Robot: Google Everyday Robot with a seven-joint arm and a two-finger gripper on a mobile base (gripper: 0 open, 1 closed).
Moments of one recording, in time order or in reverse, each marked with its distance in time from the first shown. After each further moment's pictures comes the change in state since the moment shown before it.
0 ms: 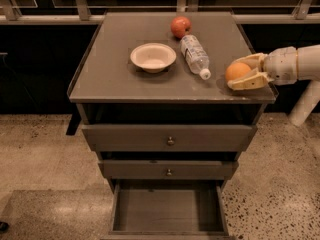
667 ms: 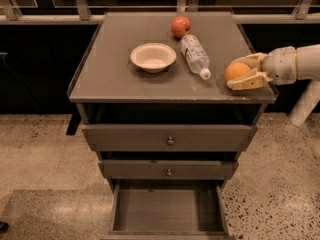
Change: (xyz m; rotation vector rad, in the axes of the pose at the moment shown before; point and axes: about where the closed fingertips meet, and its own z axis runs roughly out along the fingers) arm 0.000 0.000 0.000 0.000 0.000 0.000
